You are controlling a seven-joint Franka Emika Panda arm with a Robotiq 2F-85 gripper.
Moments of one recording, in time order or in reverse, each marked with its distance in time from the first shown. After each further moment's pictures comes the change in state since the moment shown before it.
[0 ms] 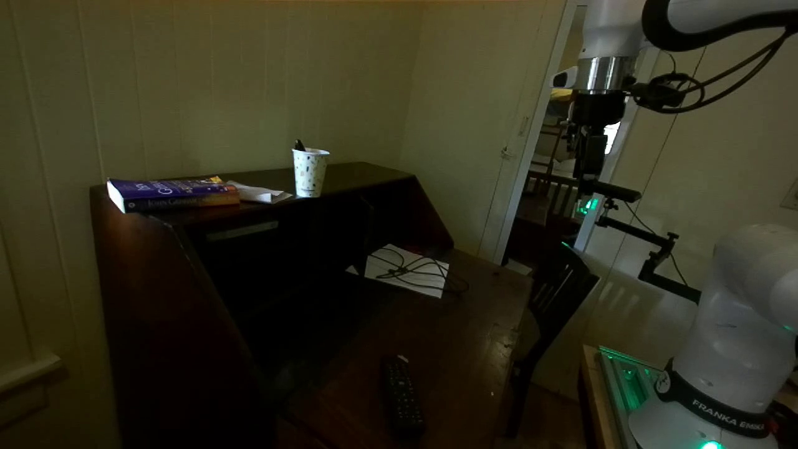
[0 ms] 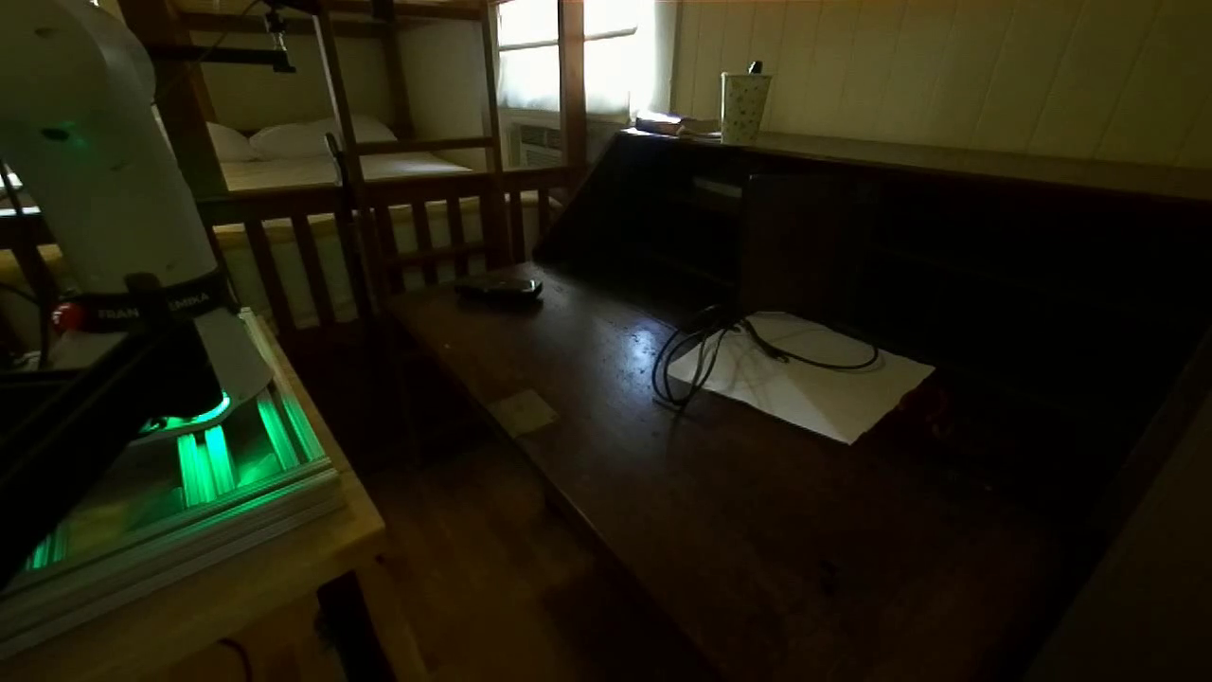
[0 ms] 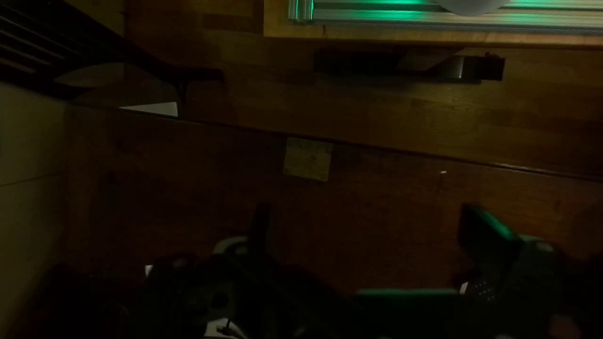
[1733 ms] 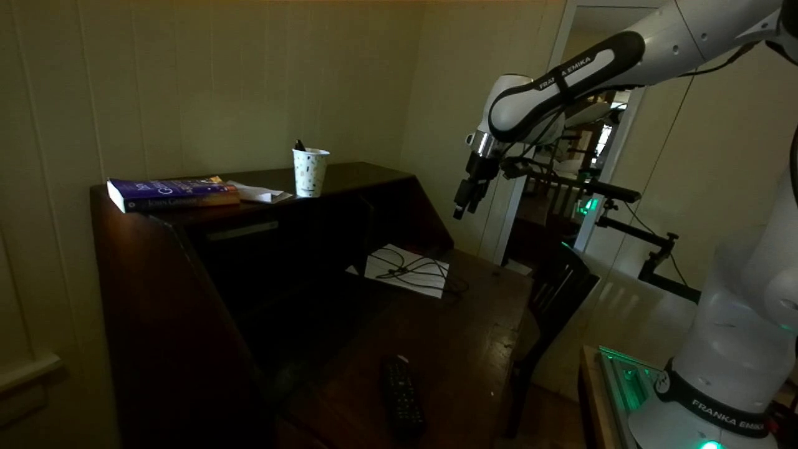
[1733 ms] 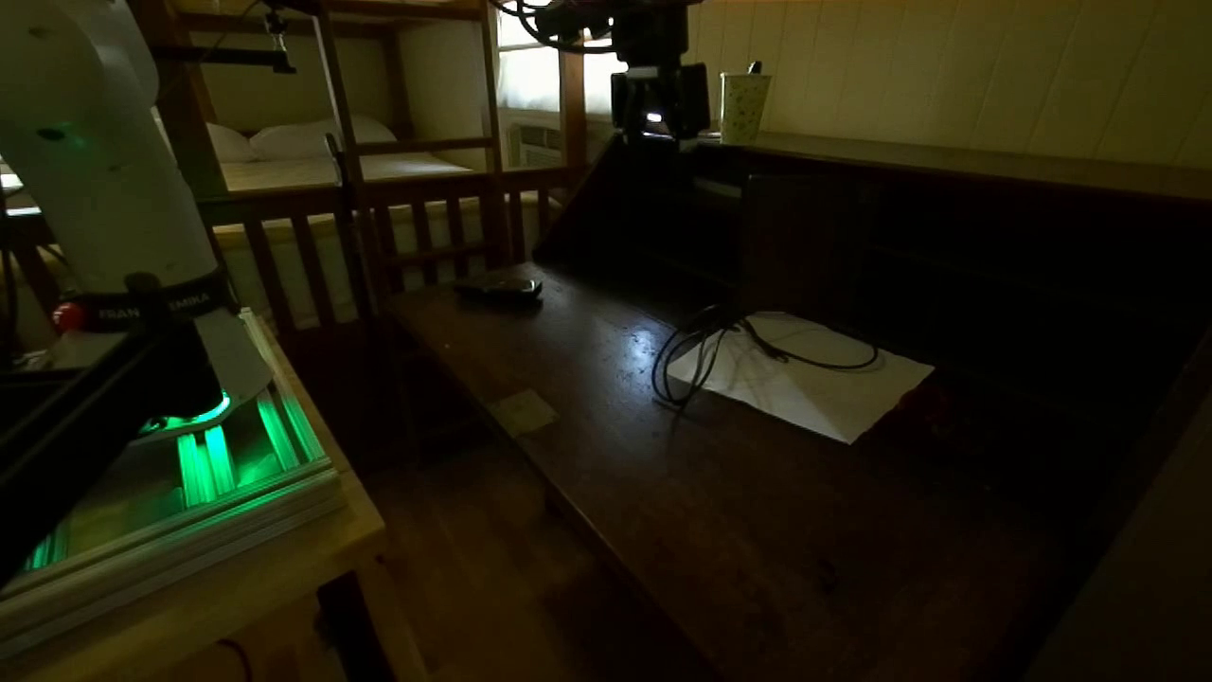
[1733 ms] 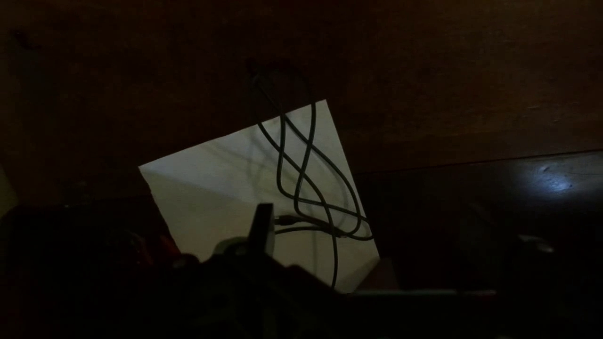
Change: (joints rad) arm -0.031 0.759 -0.239 0.205 0.249 0.802 -0.058
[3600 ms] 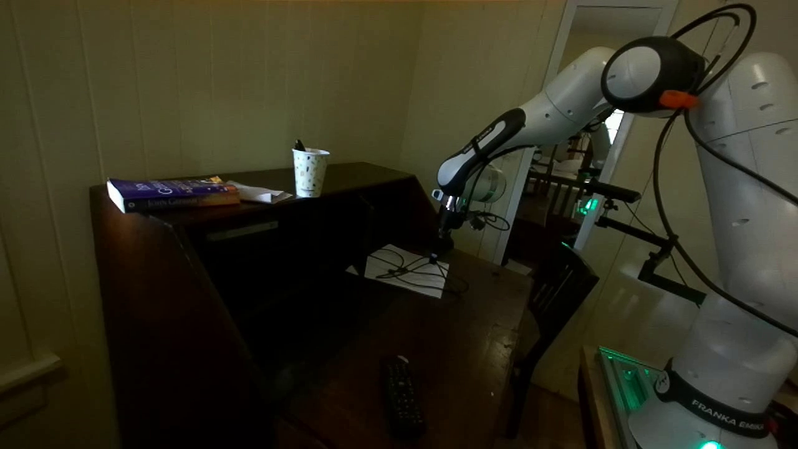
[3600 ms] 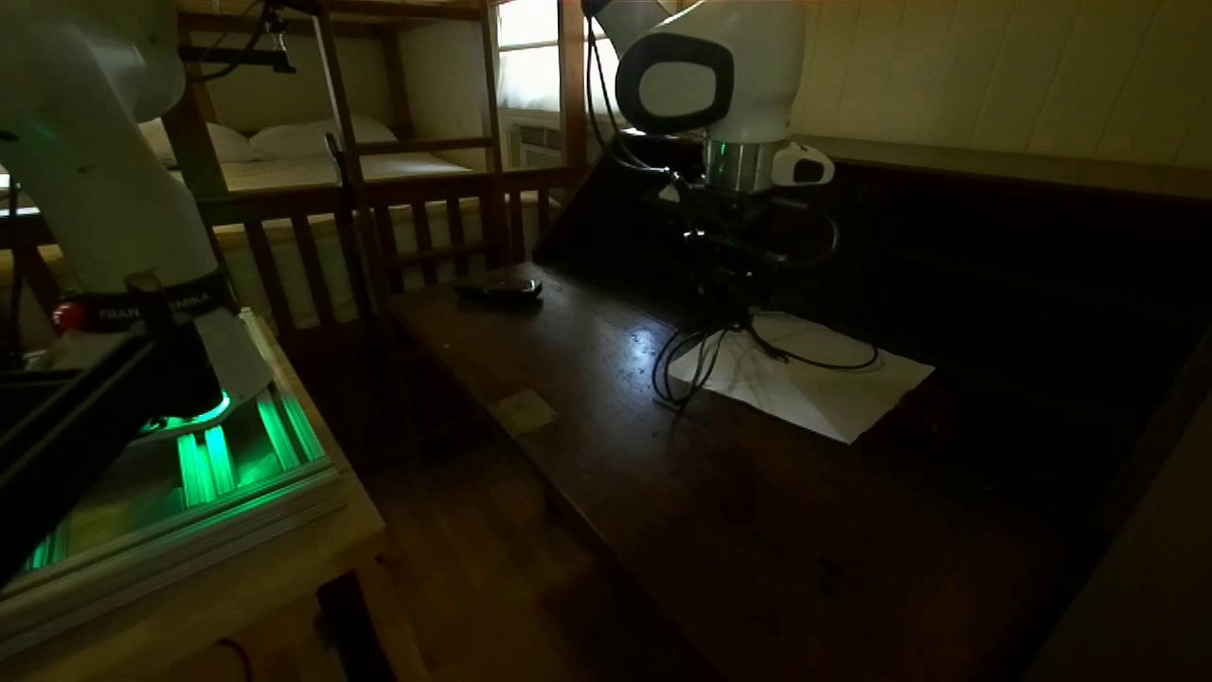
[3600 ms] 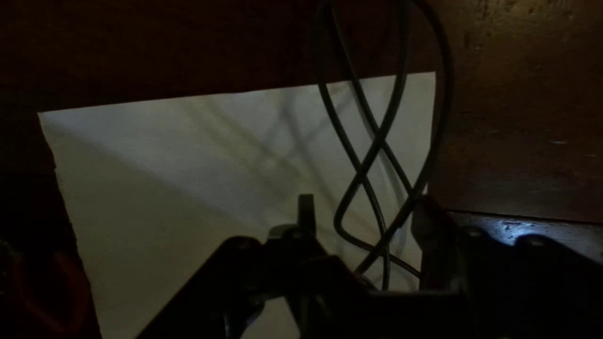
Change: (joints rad) arm -0.275 0.575 0.198 0.328 0.327 0.149 -0.575
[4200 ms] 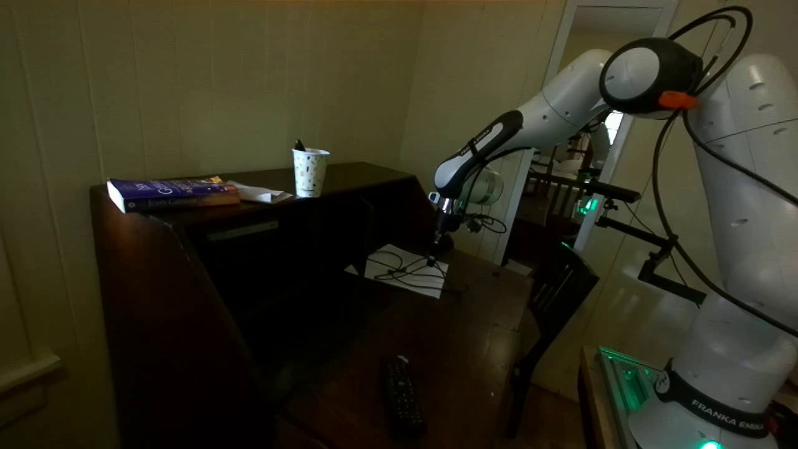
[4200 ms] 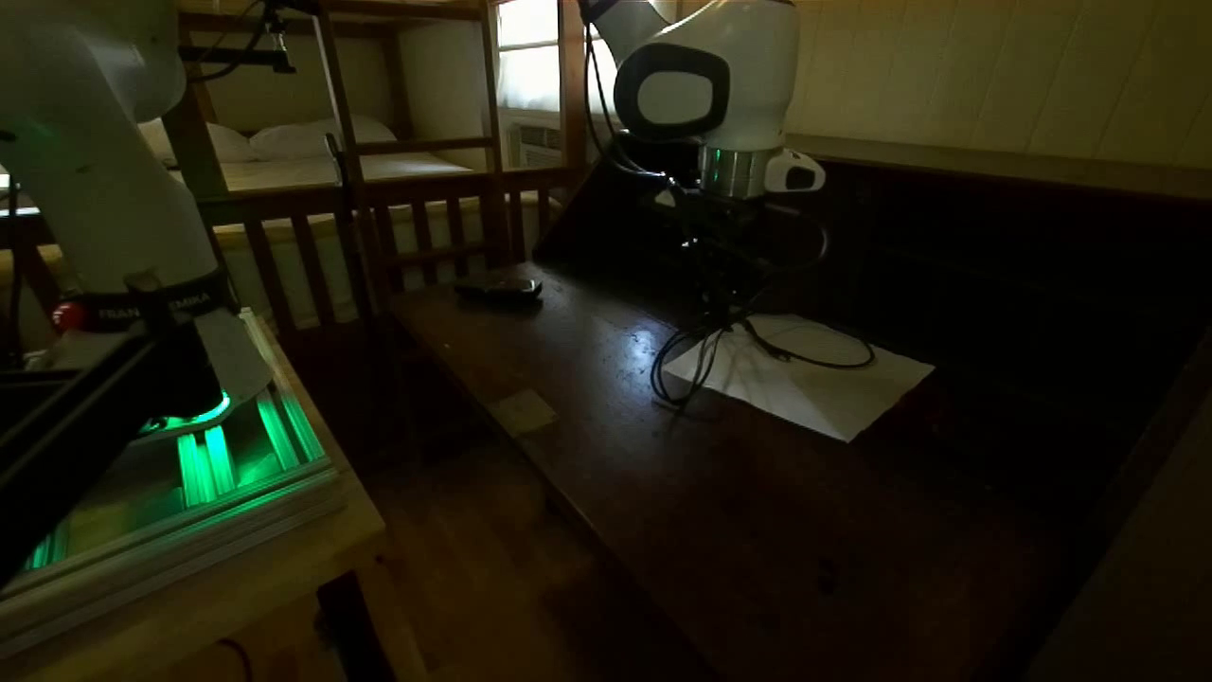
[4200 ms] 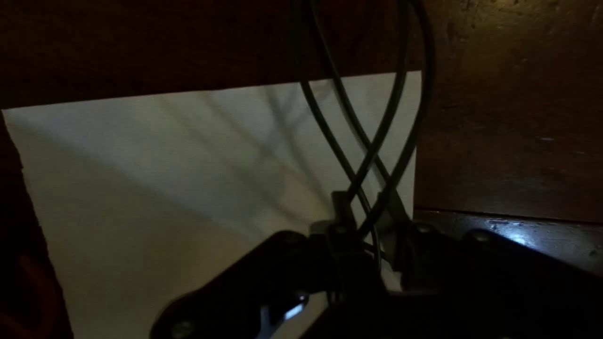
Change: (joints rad) arm -0.003 0.010 0.024 0.001 -0.001 0.002 0.014
